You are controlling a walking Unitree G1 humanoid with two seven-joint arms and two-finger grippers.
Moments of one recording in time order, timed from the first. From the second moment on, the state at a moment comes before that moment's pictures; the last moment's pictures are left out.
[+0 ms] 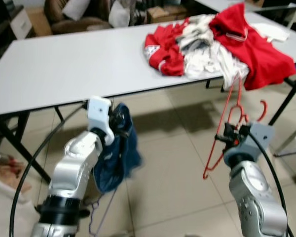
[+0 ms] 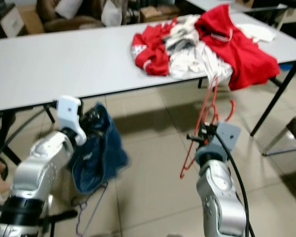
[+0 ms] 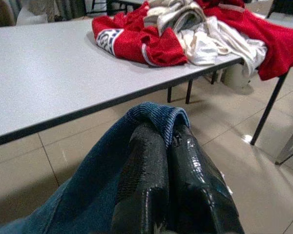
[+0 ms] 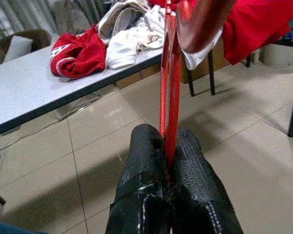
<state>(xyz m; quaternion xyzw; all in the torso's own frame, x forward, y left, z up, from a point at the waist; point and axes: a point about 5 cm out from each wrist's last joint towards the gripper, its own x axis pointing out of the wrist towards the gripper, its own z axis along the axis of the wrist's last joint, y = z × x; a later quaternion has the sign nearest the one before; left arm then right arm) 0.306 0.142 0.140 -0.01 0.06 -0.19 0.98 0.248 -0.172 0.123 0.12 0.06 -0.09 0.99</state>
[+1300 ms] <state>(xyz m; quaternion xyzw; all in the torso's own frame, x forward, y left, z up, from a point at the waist) 0.322 0.141 0.165 -0.03 -0.02 -0.16 0.99 0.264 -0.160 0.148 -0.01 0.01 0.03 1.00</state>
